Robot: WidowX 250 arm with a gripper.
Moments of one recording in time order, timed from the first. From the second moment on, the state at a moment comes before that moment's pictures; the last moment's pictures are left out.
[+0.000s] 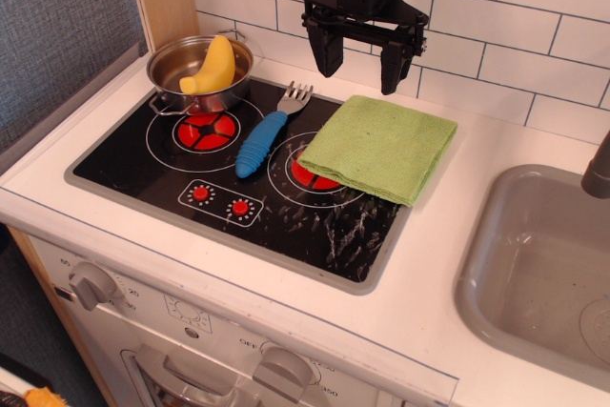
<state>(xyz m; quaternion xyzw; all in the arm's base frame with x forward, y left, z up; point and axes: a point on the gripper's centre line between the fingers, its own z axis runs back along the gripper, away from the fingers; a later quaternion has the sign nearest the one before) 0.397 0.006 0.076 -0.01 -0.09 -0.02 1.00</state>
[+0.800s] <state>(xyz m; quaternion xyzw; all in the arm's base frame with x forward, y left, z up) 0.386 0.071 0.059 -0.01 -0.06 0.08 0.99</state>
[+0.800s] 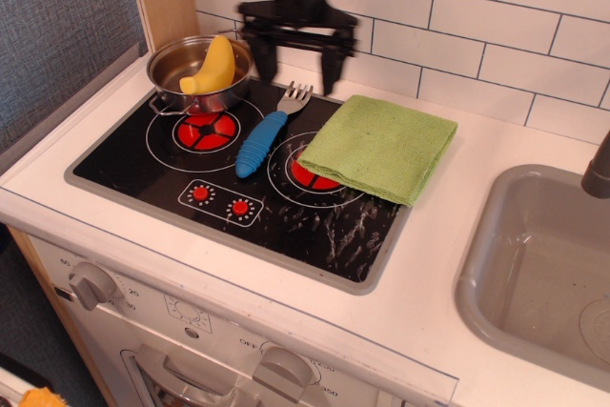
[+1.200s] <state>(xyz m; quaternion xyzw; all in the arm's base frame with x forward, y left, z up) 0.366 0.142 0.077 0.00 -0.08 0.17 0.98</state>
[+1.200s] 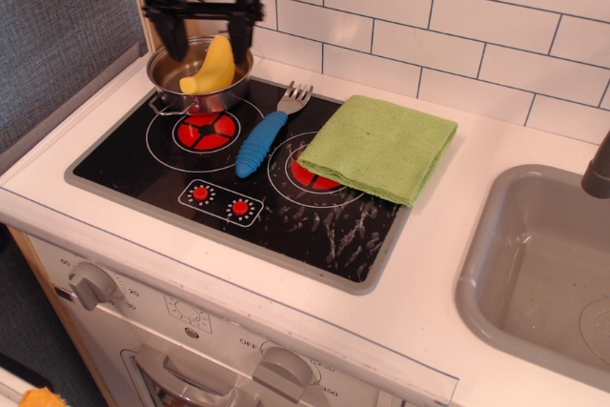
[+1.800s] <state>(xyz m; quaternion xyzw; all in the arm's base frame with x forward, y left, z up) 0.386 0.169 0.063 0.02 -0.06 0.20 0.98</state>
